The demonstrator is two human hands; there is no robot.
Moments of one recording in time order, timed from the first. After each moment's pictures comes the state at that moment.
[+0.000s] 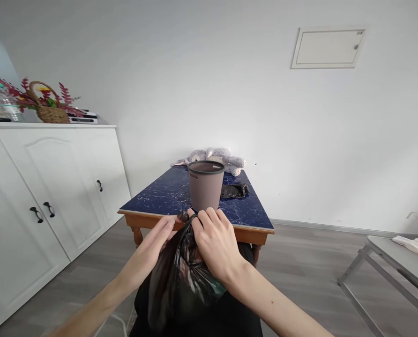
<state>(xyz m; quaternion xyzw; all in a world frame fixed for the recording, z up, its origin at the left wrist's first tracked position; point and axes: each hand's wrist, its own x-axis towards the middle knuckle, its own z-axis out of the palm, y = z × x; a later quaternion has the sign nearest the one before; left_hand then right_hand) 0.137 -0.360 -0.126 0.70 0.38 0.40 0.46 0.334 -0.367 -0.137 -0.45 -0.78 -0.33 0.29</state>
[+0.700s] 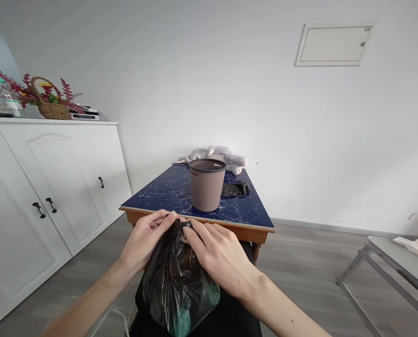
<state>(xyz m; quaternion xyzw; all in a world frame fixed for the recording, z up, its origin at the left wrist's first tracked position) 0.135 -0.333 -0.132 0.61 0.33 0.50 0.52 0.345 -0.395 -0.132 -0.34 -0.84 -0.29 0.30</state>
